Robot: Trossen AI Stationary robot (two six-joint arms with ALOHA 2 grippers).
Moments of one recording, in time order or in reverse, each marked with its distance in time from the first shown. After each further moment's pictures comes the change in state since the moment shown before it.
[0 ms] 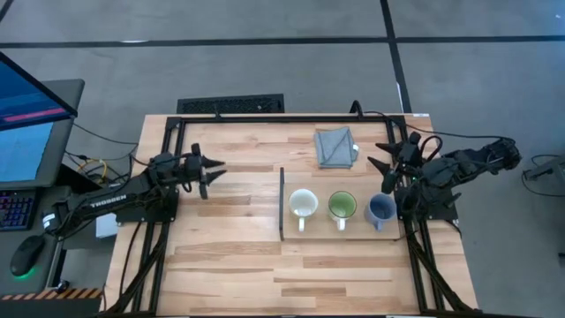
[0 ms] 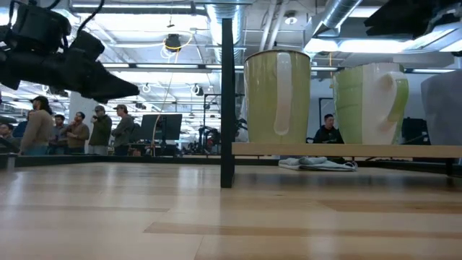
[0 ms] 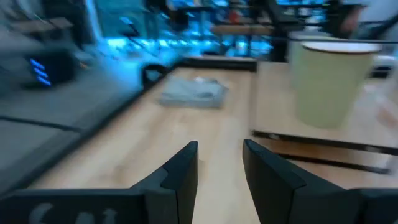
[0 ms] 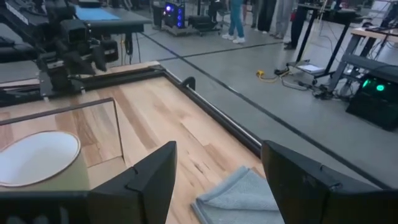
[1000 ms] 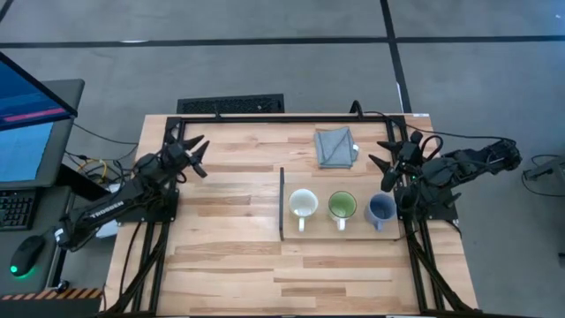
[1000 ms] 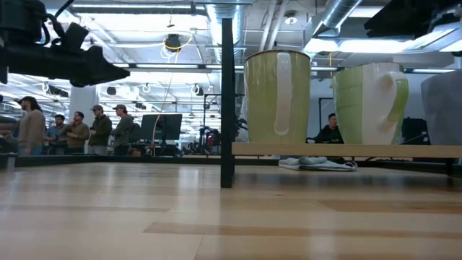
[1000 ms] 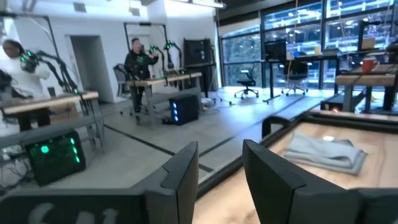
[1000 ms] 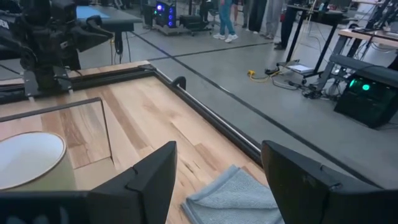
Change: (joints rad) left arm 0.076 -0.240 -0.013 0.031 -0.437 0.066; right arm -0.019 -0.001 0.000 -0.014 0.025 -0.002
